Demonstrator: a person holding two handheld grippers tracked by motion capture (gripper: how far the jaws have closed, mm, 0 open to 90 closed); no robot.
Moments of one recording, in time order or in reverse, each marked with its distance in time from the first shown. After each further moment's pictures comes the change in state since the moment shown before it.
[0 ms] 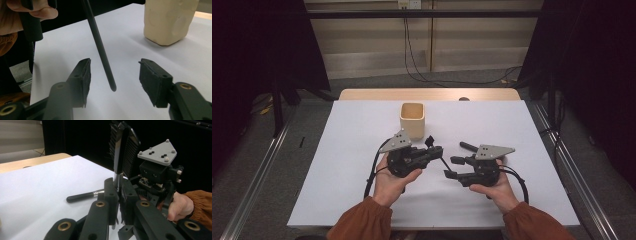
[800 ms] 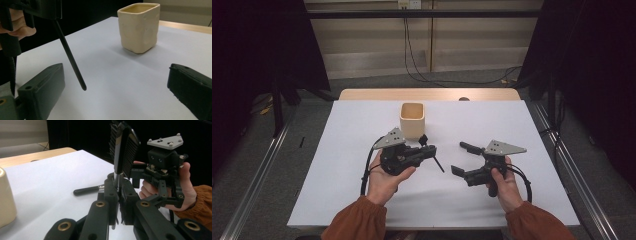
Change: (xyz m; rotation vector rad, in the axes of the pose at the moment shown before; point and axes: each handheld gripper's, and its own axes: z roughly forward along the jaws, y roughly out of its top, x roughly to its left) left arm 0.008 0.006 -0.015 0.051 0.028 -0.009; right arm -0.004 0.004 -0.016 -0.095 -0.154 0.066
